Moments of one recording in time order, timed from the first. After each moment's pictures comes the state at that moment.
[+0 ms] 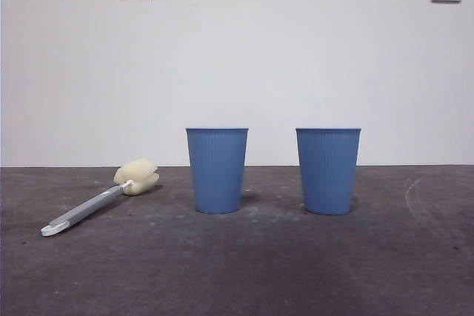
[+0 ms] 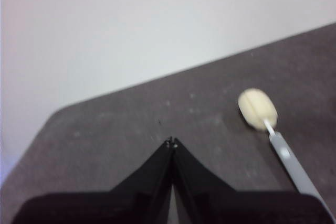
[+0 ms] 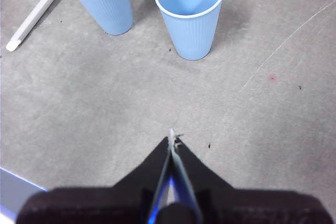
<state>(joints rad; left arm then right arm) 0.07 0.26 0.20 -0.01 0.07 0.26 0.39 0.68 0.79 -0.82 -0.11 0.03</state>
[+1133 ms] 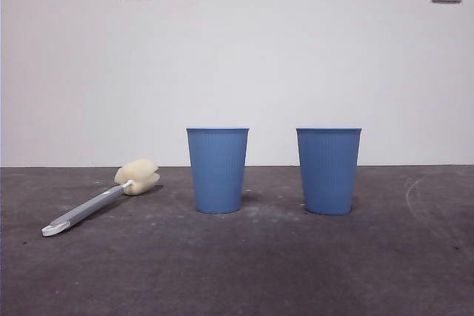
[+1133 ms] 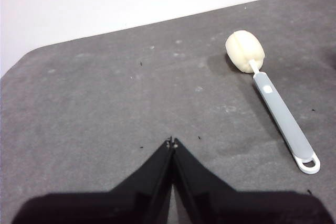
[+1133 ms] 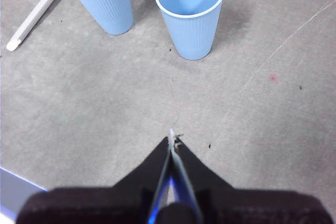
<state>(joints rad) 0.07 0.04 0.02 -0.17 0.06 0.18 0.39 0.68 0.79 -0.82 -0.11 0.03</state>
